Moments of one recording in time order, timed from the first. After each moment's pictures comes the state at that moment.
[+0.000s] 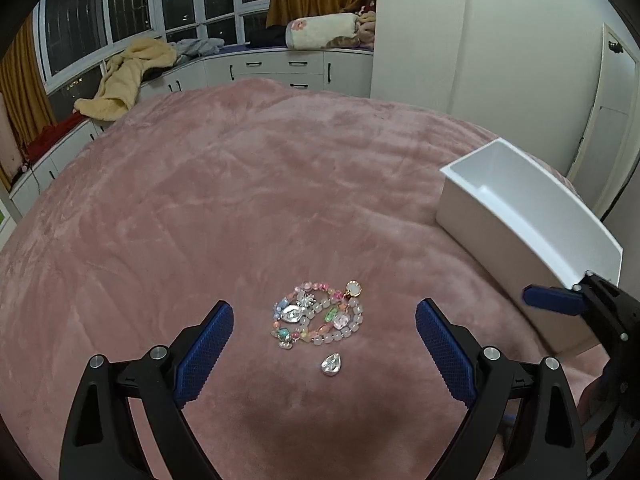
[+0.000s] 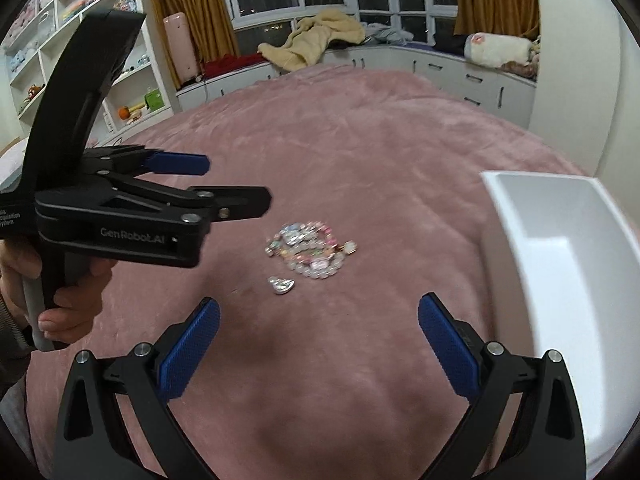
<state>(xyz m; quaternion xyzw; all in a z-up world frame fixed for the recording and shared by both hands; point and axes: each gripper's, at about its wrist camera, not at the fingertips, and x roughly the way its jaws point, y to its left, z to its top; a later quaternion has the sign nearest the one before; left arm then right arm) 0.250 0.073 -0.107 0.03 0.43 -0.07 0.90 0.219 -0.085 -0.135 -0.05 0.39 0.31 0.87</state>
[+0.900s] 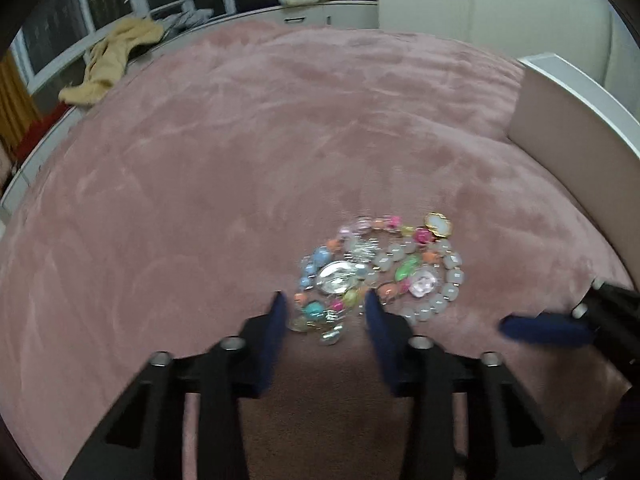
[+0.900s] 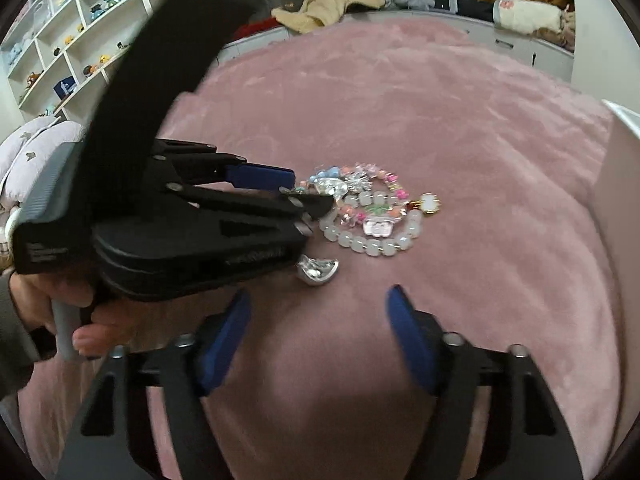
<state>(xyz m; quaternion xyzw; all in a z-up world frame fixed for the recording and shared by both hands) 0.302 0.103 -0.227 0.07 0.48 -0.06 0.87 0.249 -0.015 -0.228 -0.04 0.44 0.33 0.83</state>
